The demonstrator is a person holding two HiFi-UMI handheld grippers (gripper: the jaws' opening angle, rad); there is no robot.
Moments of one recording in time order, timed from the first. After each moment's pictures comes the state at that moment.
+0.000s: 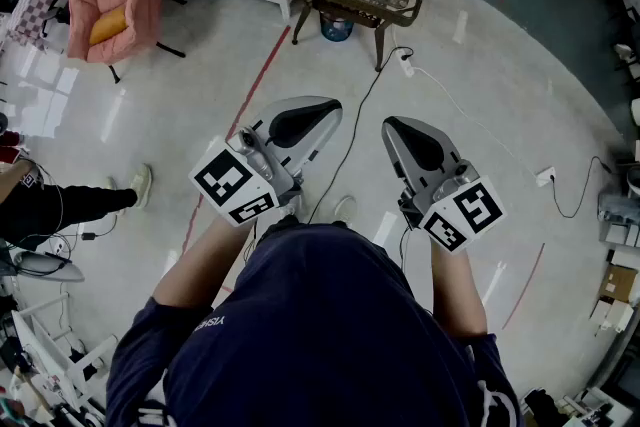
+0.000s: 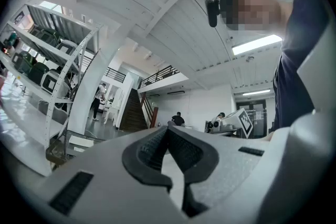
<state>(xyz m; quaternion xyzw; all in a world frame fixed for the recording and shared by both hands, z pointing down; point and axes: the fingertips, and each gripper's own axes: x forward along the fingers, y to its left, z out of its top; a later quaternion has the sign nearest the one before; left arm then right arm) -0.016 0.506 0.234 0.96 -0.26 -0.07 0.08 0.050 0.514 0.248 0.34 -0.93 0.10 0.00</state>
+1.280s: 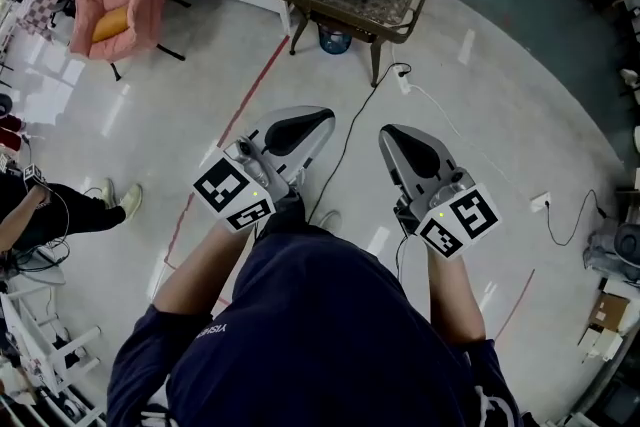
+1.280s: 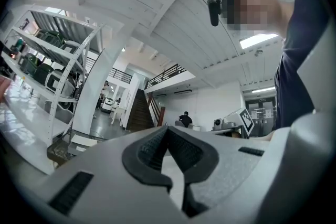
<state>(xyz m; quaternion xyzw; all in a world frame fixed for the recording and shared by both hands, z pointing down) 0.040 0.472 0.246 0.95 -0.30 -0.07 0.08 0.113 0.476 0.253 0.32 -0.94 0.11 -0.01</state>
